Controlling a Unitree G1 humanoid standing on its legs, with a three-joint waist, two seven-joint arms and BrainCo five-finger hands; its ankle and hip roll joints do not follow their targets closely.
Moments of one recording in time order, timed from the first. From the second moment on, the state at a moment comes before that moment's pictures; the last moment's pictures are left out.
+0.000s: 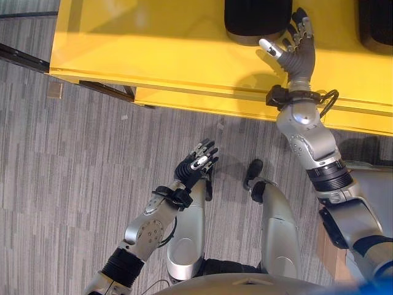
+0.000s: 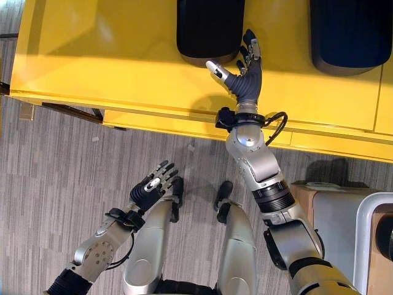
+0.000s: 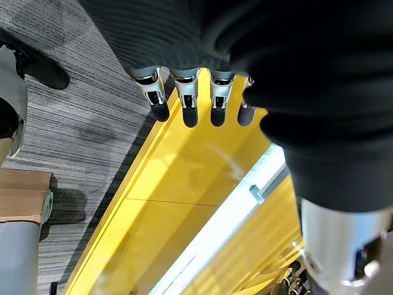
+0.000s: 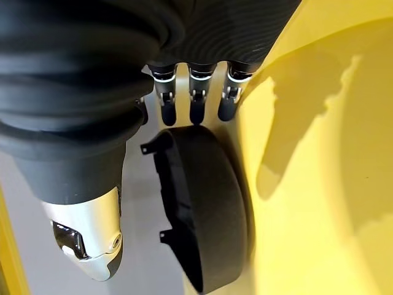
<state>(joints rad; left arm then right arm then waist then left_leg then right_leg) -0.02 0.36 -0.36 -0.08 -0.98 0.07 -0.08 -0.78 -0.36 0.28 0.06 0.41 0.05 -0.60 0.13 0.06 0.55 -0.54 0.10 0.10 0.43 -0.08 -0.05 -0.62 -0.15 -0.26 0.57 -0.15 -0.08</state>
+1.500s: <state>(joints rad) 0.08 0.32 -0.28 -0.07 -1.08 -0.06 -0.15 -0.11 -0.54 0.31 -0.01 0.07 -0.27 -0.38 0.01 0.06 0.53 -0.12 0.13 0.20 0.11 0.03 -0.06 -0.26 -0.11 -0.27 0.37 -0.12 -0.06</state>
